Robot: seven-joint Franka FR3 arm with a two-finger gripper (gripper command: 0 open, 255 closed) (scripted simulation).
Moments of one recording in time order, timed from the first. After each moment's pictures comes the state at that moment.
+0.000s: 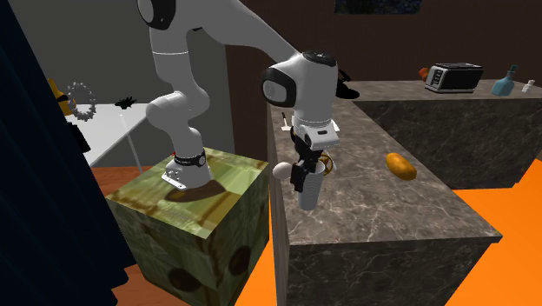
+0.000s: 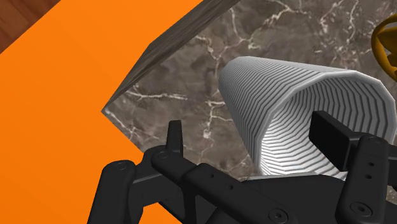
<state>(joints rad) -0.10 0.05 -0.10 -2.15 0.10 2.15 -0.14</state>
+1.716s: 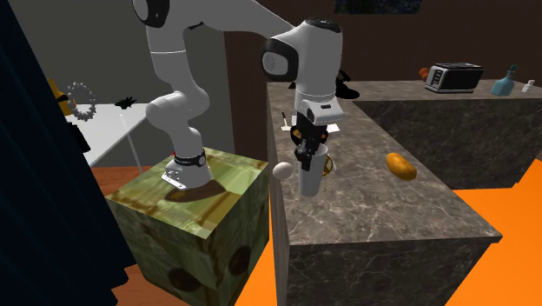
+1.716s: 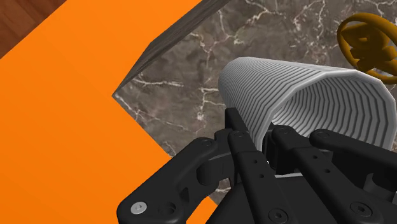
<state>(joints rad) -0.10 -0.01 -0.11 -2.07 0.08 2.01 -0.13</state>
